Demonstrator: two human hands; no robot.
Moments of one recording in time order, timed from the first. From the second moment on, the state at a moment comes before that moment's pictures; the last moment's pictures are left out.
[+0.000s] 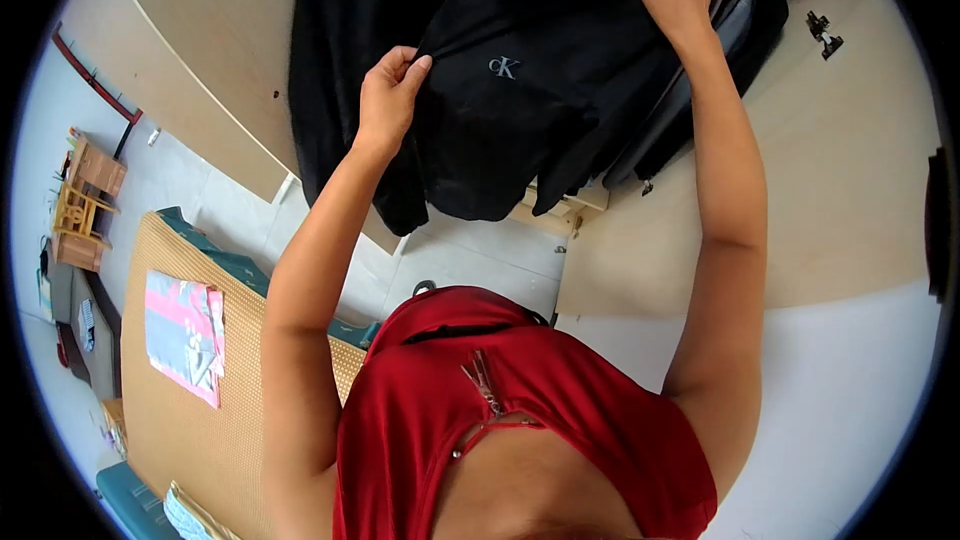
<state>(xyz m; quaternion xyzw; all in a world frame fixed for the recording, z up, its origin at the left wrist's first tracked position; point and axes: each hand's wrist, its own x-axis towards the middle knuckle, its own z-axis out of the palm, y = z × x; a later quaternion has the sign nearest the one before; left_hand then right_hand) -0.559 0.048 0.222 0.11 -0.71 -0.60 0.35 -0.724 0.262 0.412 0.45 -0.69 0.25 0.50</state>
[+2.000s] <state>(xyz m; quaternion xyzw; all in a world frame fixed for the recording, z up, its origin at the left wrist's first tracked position) -0.556 -0.031 0.241 0.10 -0.83 -0.25 0.48 -0.749 0.250 0.269 0.51 -0.73 0.35 0.29</state>
